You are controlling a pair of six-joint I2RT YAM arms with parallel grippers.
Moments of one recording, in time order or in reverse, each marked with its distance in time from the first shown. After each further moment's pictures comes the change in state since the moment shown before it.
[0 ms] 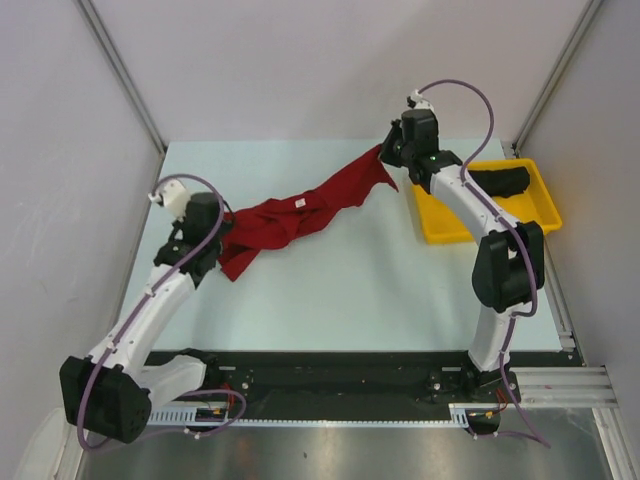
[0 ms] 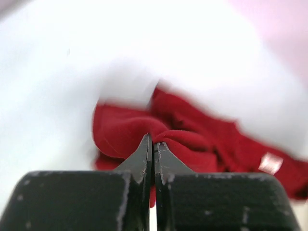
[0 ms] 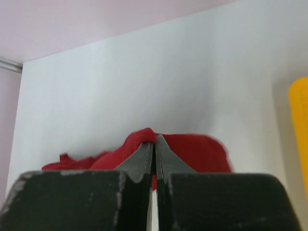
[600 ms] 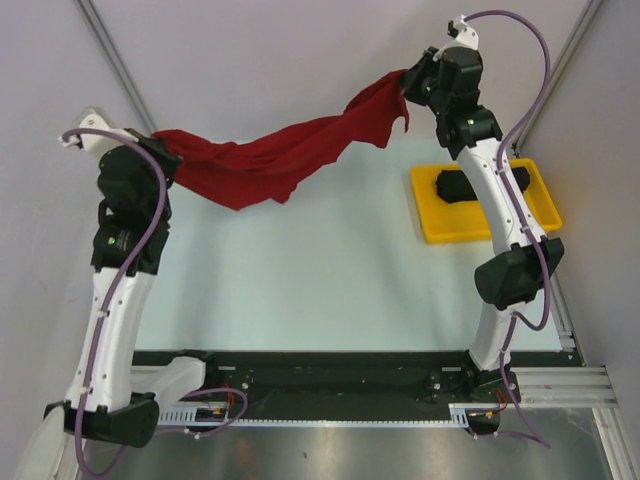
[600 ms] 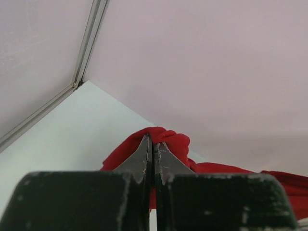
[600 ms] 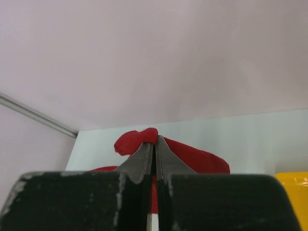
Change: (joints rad) left arm 0.151 -0.008 0.550 0.066 0.111 0.295; right arm -0.056 -0.003 0.496 -0.147 0.021 -0.065
